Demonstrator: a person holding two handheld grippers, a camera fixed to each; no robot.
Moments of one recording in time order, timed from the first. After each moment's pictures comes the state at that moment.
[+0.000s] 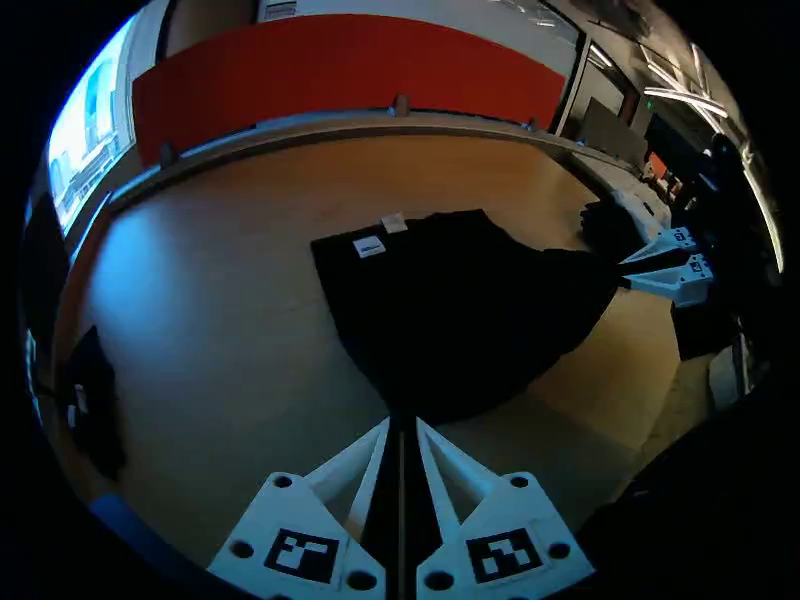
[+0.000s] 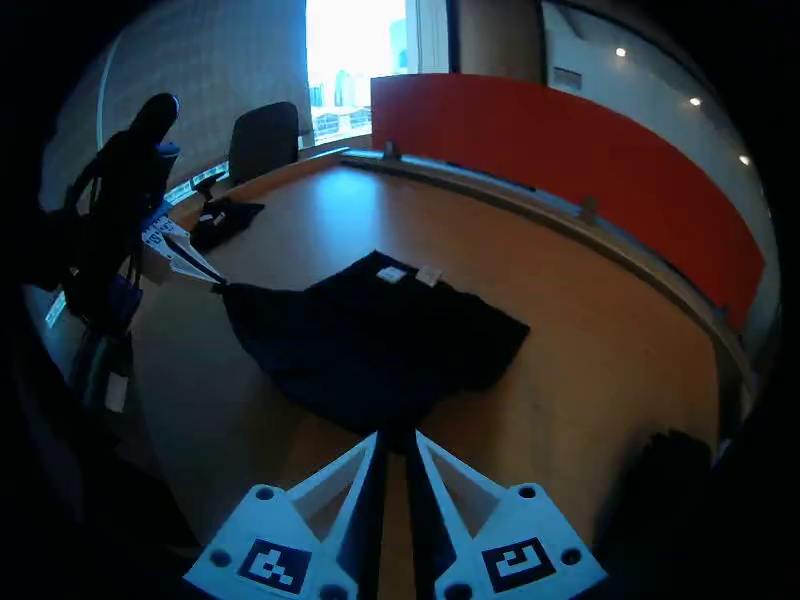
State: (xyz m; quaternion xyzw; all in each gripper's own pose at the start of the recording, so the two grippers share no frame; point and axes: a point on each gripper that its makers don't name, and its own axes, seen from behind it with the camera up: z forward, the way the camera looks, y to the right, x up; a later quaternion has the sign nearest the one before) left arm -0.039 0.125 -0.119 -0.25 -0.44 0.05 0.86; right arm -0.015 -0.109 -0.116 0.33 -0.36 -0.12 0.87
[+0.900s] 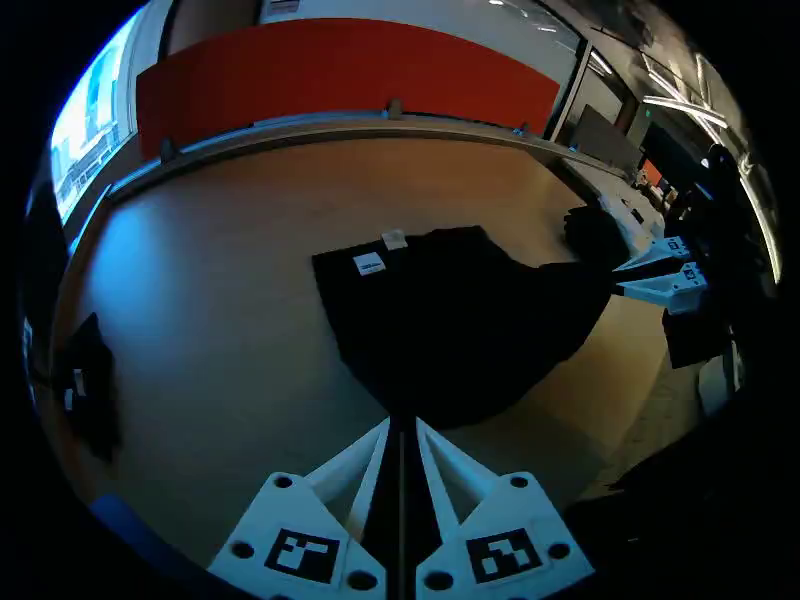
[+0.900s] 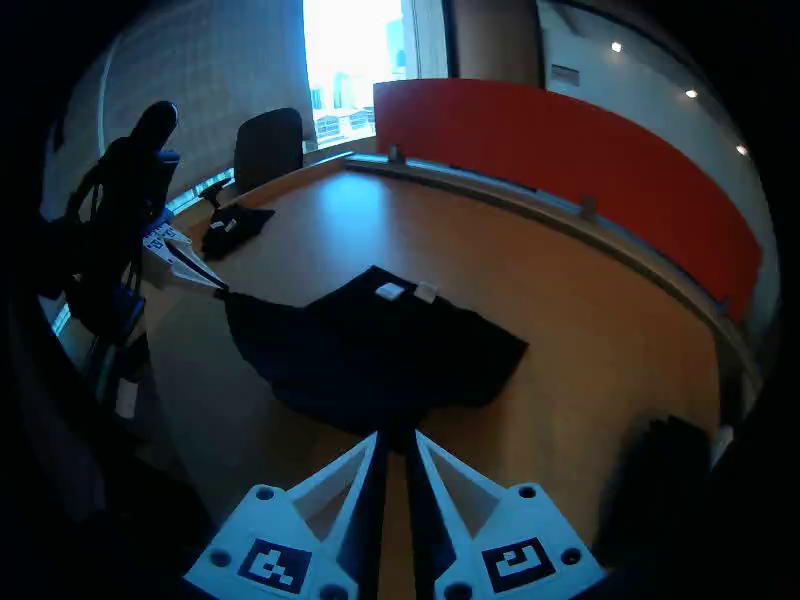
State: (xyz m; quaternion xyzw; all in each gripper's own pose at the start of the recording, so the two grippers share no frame) left arm -0.019 0.129 -0.147 -0.26 -0.45 0.03 0.86; right arm 0.001 -0.111 -0.140 0.33 -0.36 -0.10 0.86
